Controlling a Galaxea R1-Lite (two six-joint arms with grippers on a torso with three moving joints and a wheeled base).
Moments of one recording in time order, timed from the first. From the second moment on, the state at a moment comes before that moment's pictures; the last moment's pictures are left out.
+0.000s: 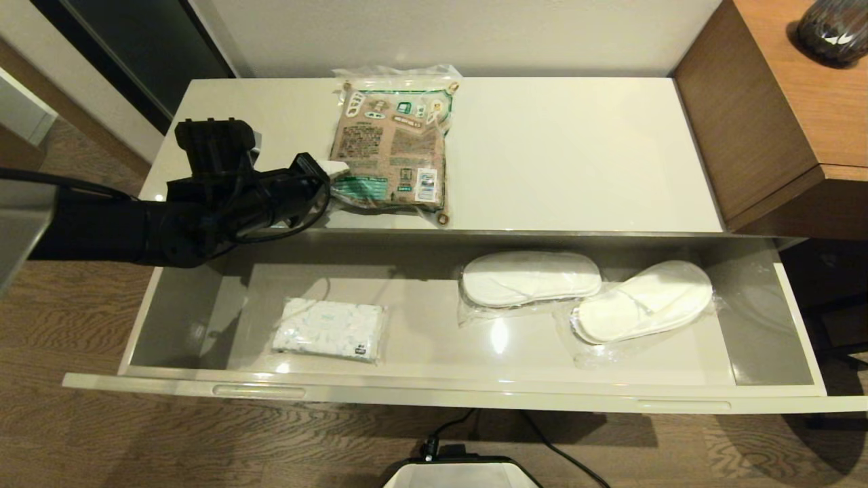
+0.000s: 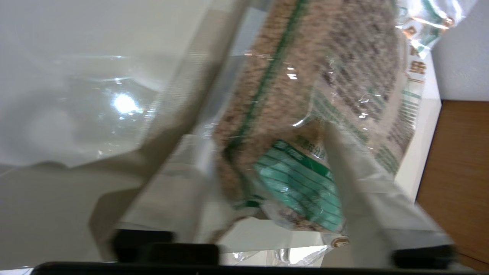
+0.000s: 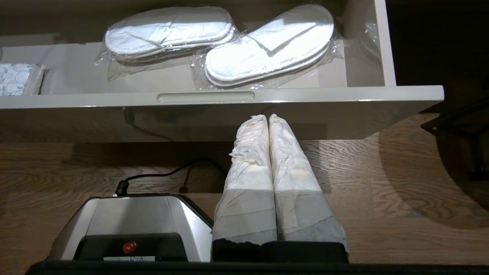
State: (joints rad) left arm -0.17 2.14 -1.43 -0.39 -0.22 -0.75; right arm 0.01 0.00 0.00 0.00 -0.02 0.05
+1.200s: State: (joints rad) left arm -0.19 1.86 -1.29 -0.27 -0.27 -0.78; right arm 0.01 0.00 0.00 0.00 -0.02 0.05
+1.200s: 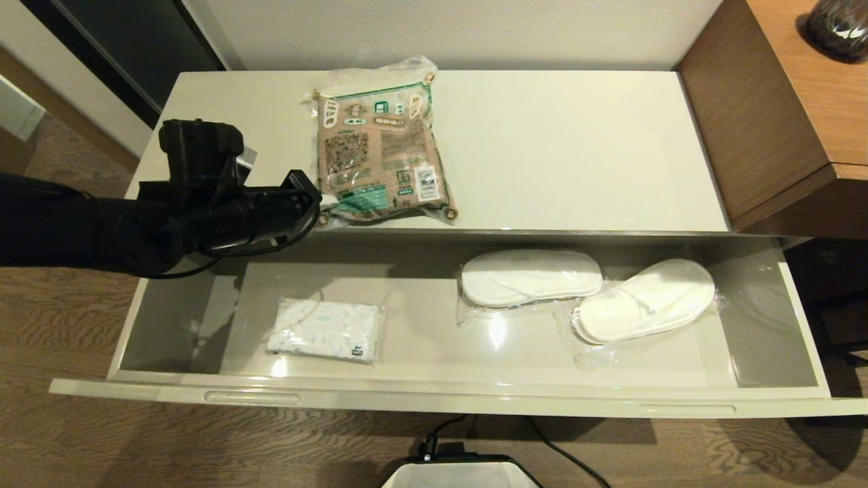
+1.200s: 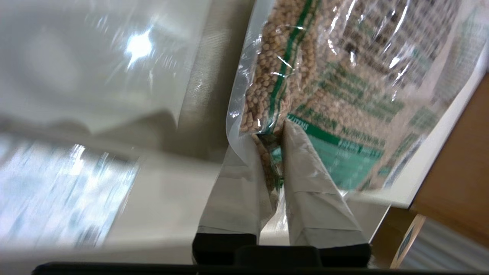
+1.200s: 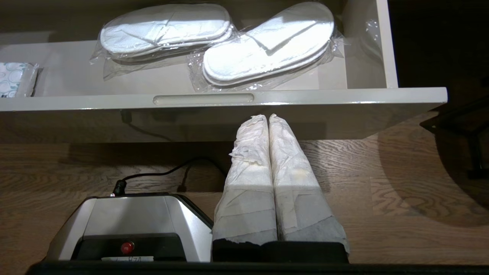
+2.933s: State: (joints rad) left arm -0.19 1.11 -1.00 0.23 -0.37 -0.69; right arm 0.01 0.00 0.00 0.00 -0.02 0.05
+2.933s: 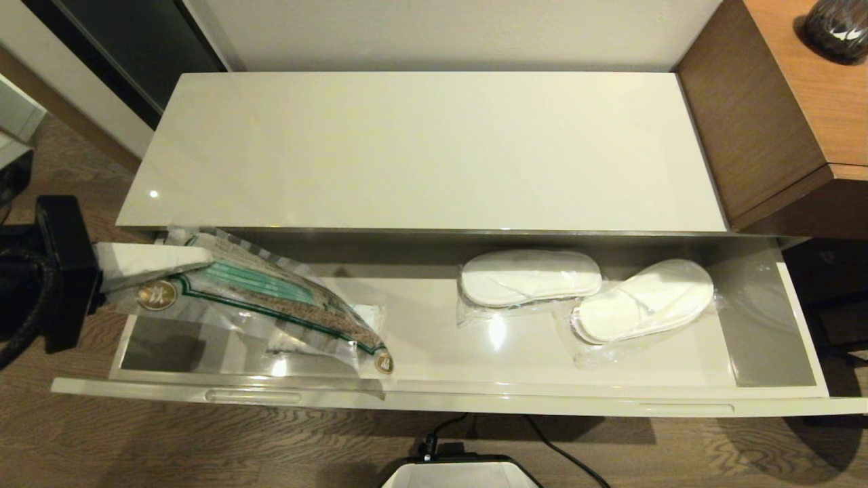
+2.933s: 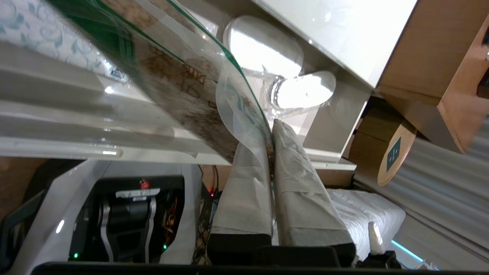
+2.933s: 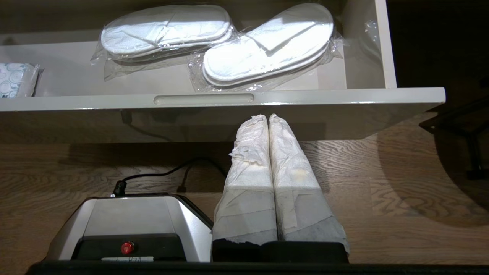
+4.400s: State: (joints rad) left arm -0.12 1.53 -0.68 -0.37 -0.37 -0.70; right arm 0.01 0.00 0.00 0.00 -0.02 0.05
